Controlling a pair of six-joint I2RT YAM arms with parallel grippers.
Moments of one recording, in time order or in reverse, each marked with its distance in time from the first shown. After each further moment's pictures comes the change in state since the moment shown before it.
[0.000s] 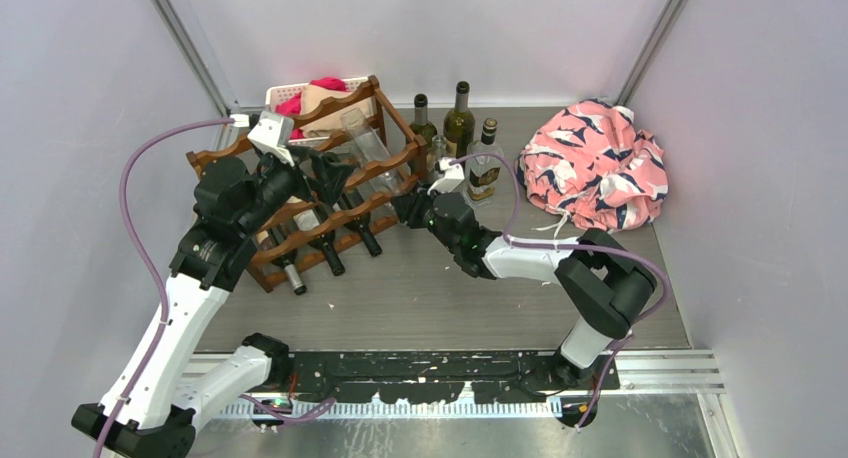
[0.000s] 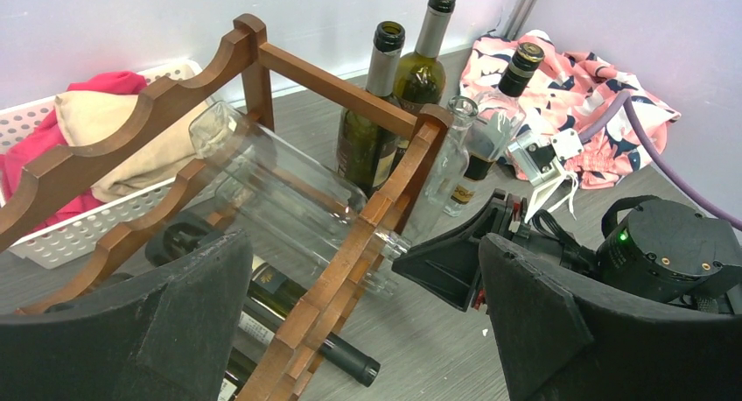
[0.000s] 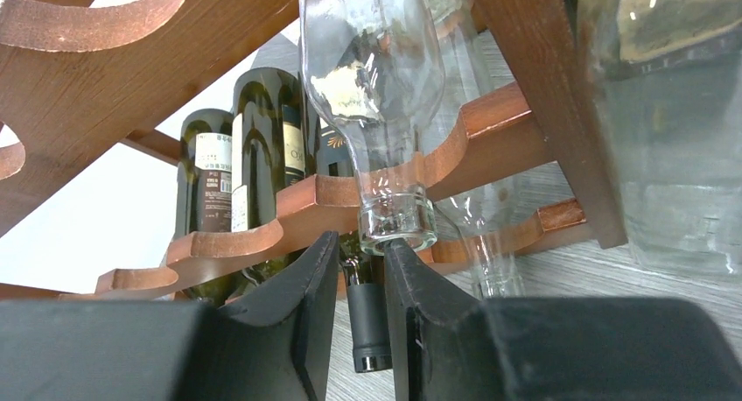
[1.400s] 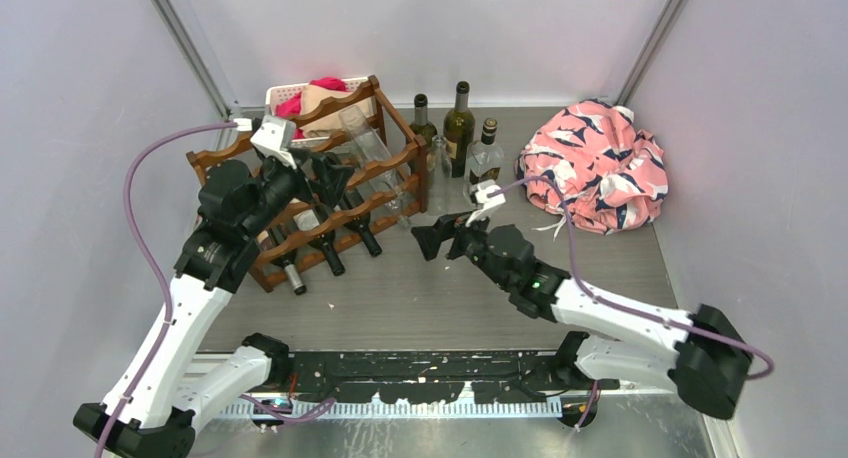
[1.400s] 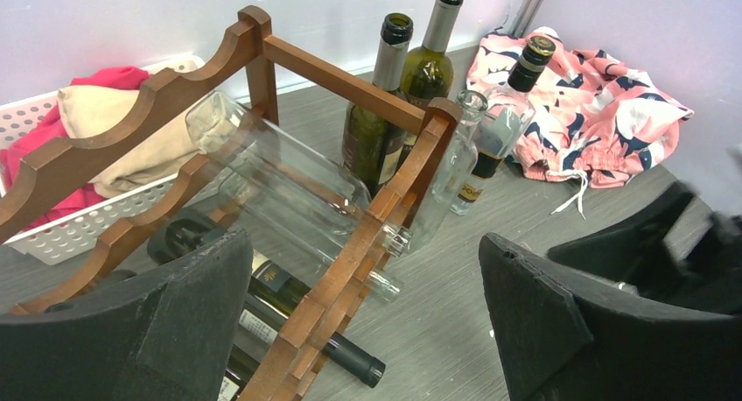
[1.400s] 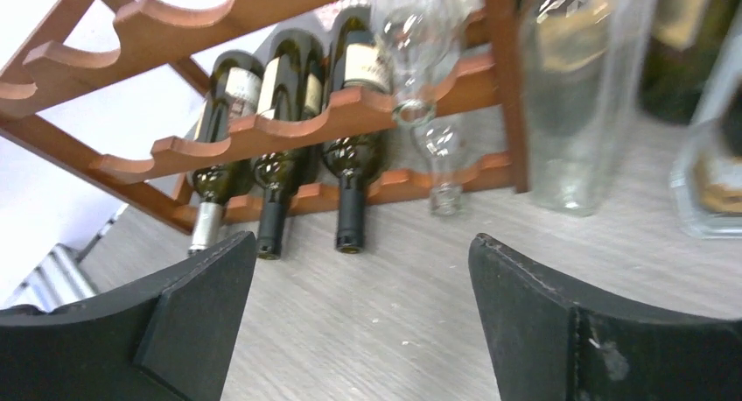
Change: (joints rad) left arm 0.000 -0.010 -0.040 0.032 -0.013 0.004; right arm 0.080 -0.542 -0.258 -0.224 -0.003 -0.220
